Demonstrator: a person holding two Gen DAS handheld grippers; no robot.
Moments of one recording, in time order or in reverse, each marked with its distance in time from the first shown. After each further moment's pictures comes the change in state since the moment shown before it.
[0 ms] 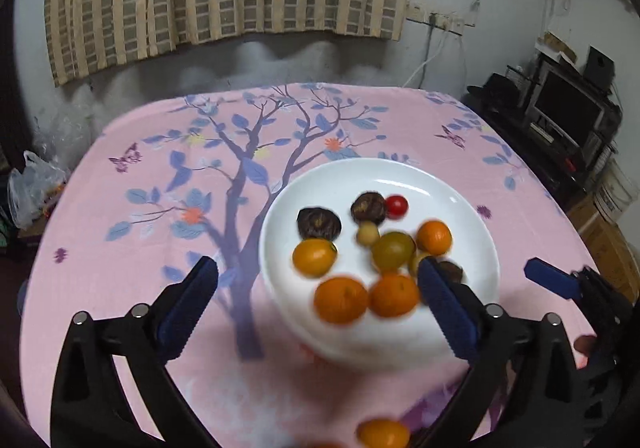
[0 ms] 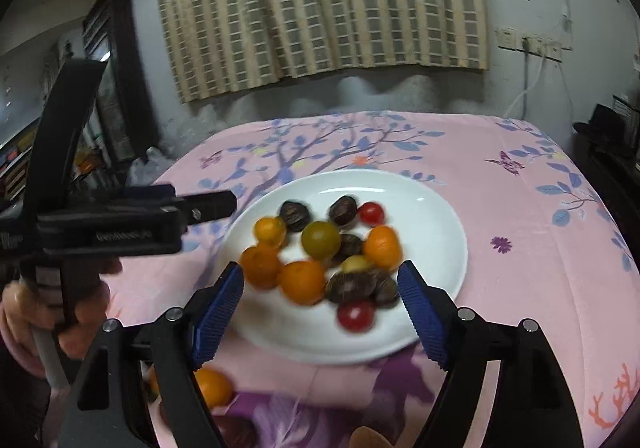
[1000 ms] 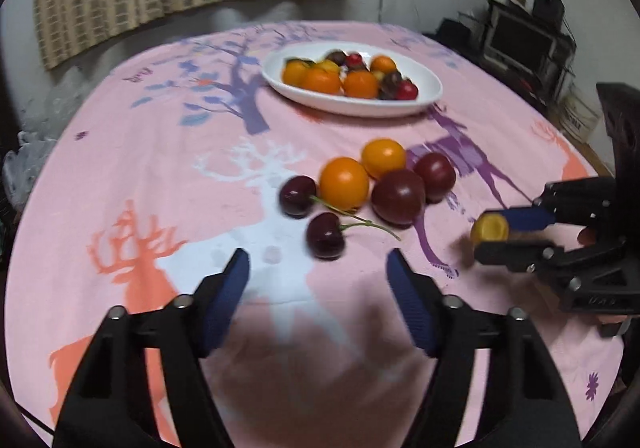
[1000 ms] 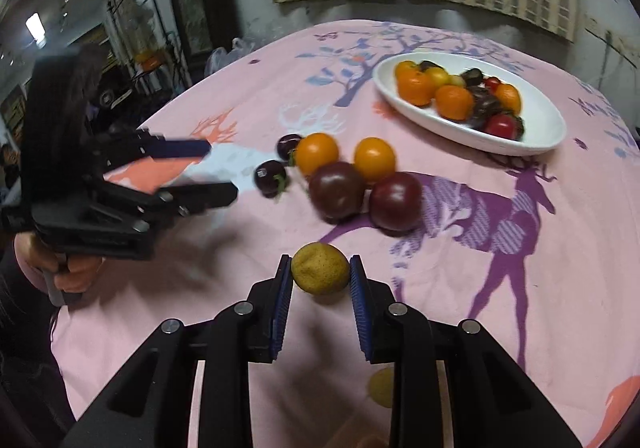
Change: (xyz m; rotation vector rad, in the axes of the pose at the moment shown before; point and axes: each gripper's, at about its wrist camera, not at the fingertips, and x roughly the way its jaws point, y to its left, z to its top) left arm -0.065 0.018 -0.183 0.121 0.097 -0.086; right arm -0.032 0.080 -0.114 -0.144 0.261 0.141
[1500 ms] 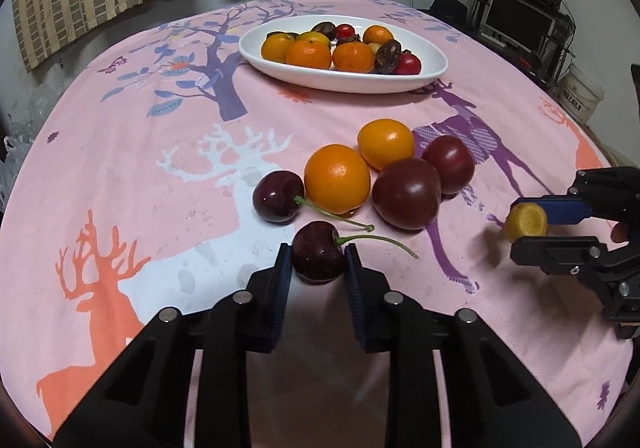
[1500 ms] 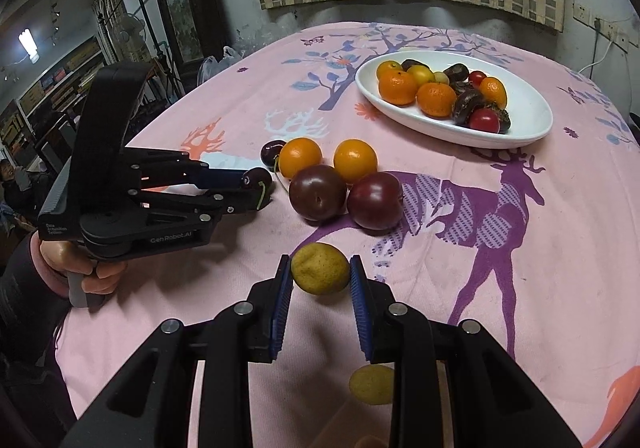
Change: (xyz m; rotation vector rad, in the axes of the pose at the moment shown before) left arm 0.033 -0.004 0.009 0.017 0.059 -0.014; right arm -0.004 -0.008 0.004 0.027 -0.018 0.005
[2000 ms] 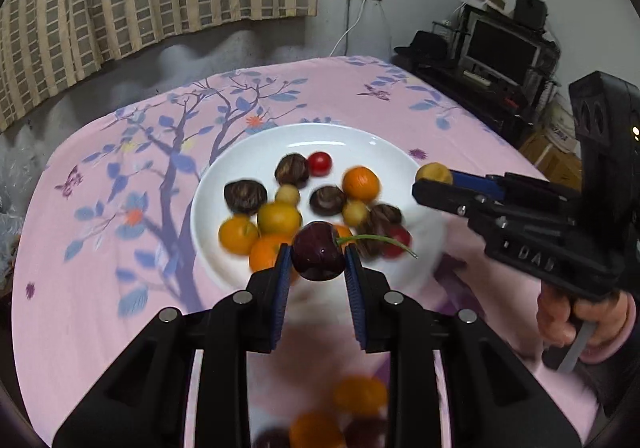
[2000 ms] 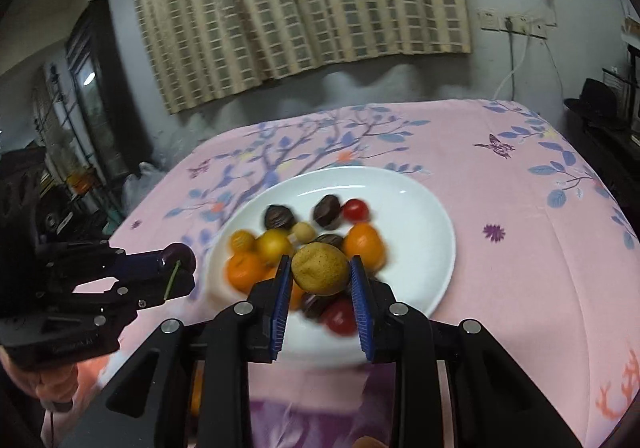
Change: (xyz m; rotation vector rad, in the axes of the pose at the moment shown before) left arm 0.038 -0.021 0.186 0.068 -0.085 -0.052; right arm 0.032 -0.147 0.130 0.266 -0.247 -0.196
